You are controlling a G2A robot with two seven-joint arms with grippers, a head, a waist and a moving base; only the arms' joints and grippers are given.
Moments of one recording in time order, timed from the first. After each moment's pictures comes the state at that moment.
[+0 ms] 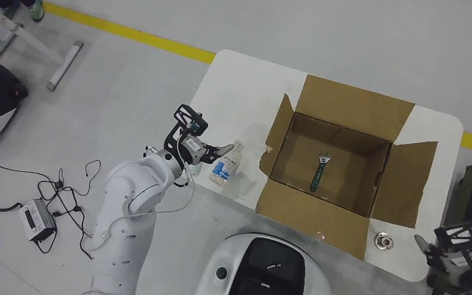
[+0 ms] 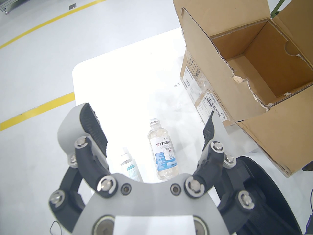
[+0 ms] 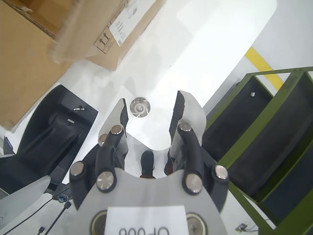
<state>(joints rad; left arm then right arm) 1.36 -1.35 -1.58 -2.03 1.25 -0.58 -0.67 -2.21 -1.23 2.34 -2.35 -0.92 -0.55 0.78</state>
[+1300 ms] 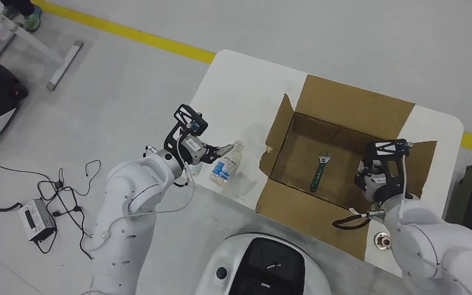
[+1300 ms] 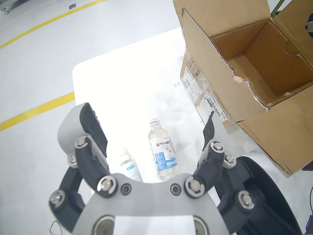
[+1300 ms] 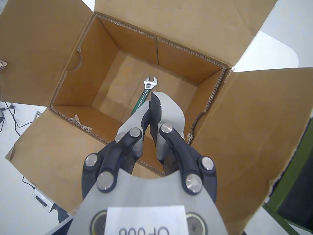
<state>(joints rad) 1.36 -1.35 -1.58 -2.03 1.25 -0.58 -0.67 -1.52 -1.16 1.50 -2.35 -1.25 0.19 1.11</state>
